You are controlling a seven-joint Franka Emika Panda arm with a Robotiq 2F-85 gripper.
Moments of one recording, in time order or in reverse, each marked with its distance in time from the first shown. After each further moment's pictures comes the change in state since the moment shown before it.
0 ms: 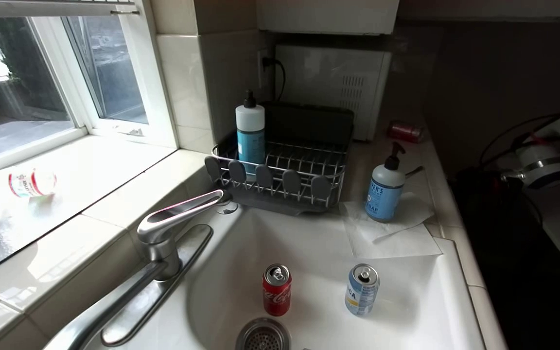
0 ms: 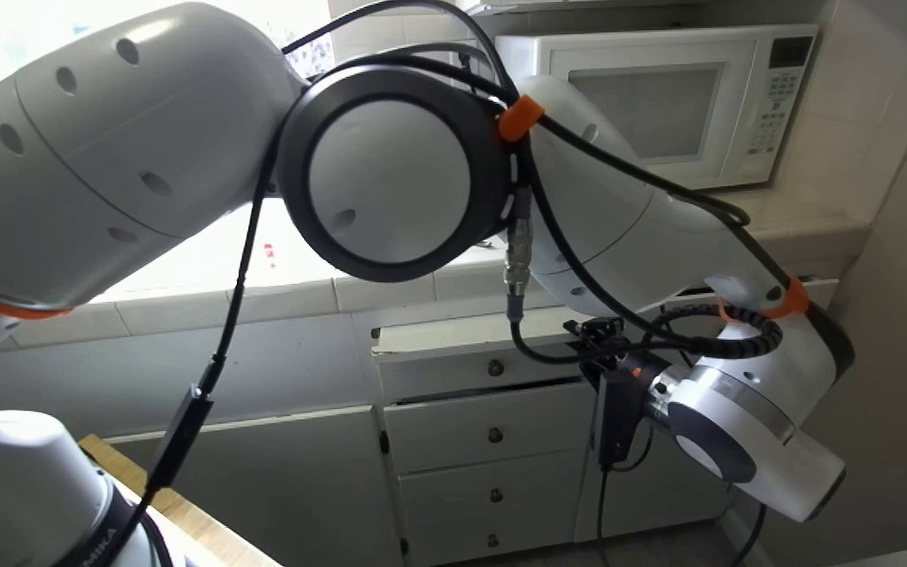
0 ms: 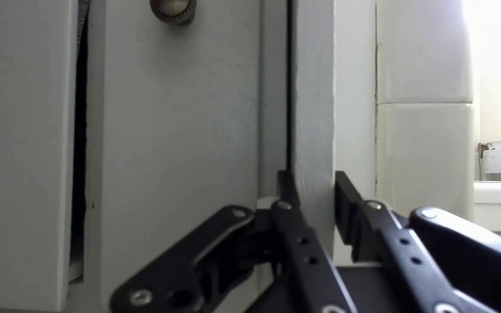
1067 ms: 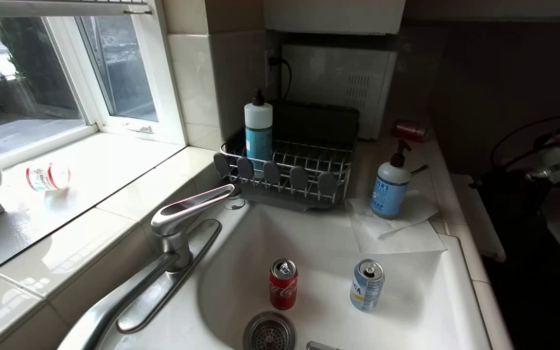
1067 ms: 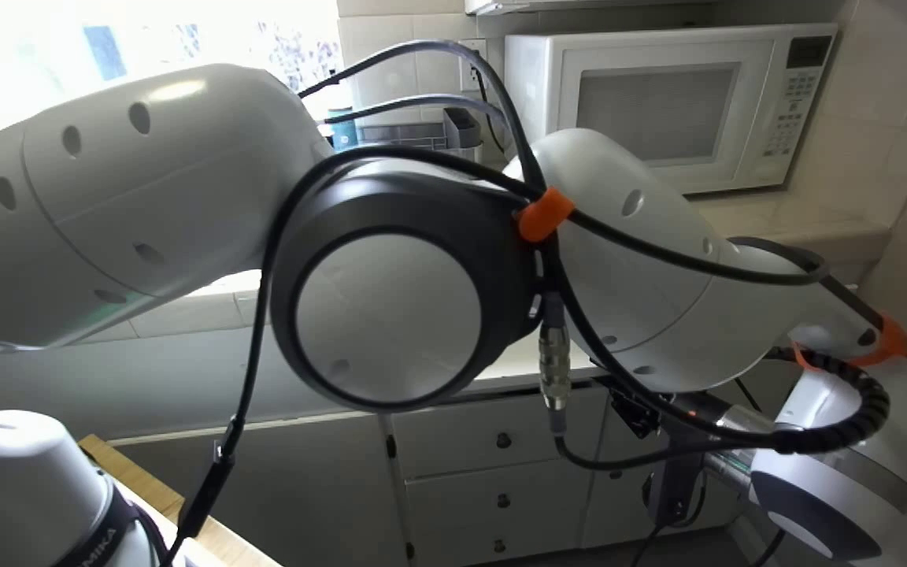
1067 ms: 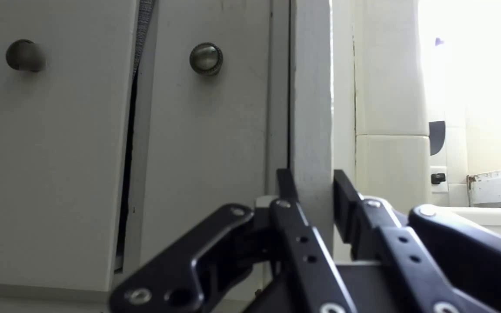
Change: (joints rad) arm -0.155 0.115 0.020 0.243 -0.160 -0.136 0.039
